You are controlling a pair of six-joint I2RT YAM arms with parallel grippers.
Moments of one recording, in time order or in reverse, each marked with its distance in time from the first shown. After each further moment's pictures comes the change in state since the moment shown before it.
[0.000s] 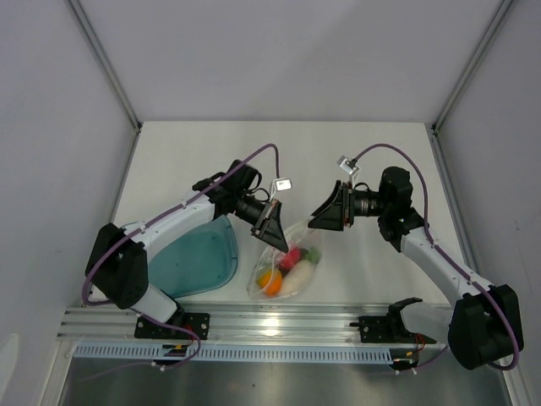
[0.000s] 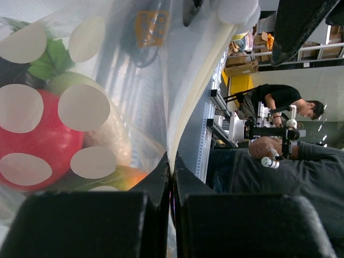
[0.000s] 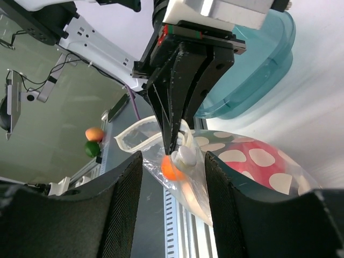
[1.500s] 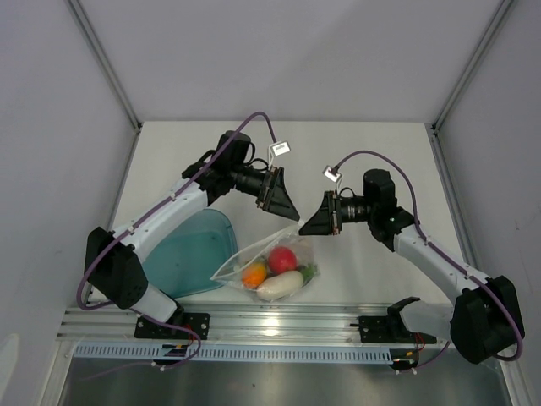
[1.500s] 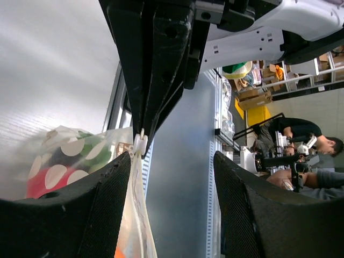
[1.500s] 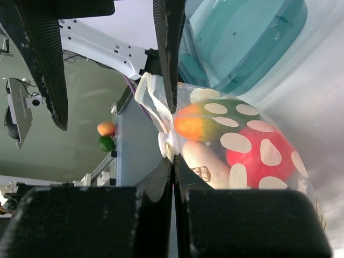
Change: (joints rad) left arm 0.043 0.001 0.193 0.145 -0.024 -0.150; right arm 0.108 0.042 0.032 -0.208 0.092 -0.036
